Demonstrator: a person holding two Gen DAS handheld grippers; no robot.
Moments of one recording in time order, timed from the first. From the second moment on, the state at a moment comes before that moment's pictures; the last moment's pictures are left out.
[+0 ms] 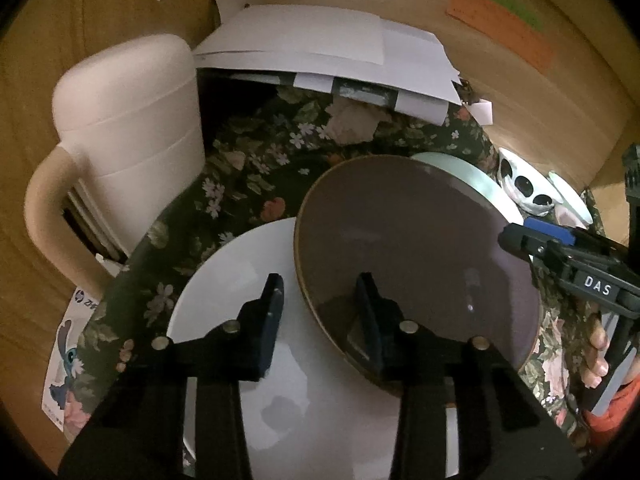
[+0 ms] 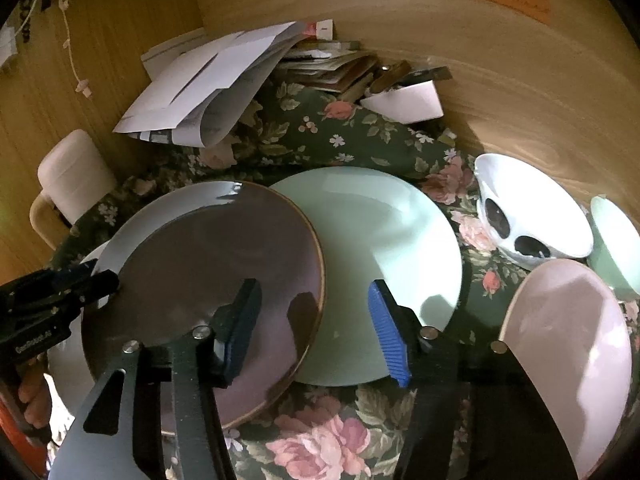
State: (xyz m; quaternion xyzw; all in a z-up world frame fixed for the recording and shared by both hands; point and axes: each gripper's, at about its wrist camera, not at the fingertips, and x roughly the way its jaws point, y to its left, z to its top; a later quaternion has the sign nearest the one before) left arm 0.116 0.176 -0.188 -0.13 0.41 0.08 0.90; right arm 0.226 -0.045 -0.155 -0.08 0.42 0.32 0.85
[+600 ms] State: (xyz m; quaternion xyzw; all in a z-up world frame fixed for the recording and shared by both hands) left arm 0.126 0.170 -0.189 -0.13 0.41 0.07 0.90; right arm 0.242 -0.031 -0.174 -0.05 0.46 0.36 0.81
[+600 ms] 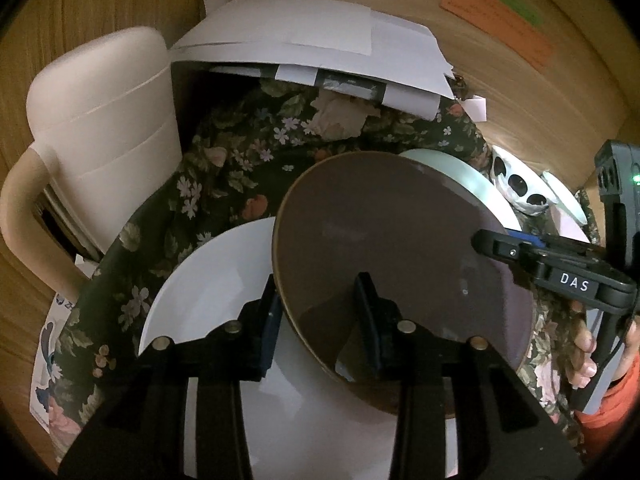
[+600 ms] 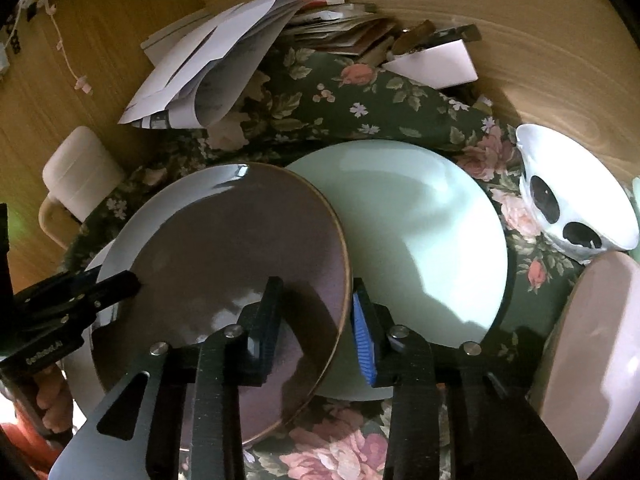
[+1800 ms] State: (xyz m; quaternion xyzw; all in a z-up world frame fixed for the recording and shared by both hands) left arm 0.081 0.099 -0.160 -0.11 0.39 0.02 0.91; right arm 0.151 -0.116 -0.139 -0.04 0.43 0.30 0.85
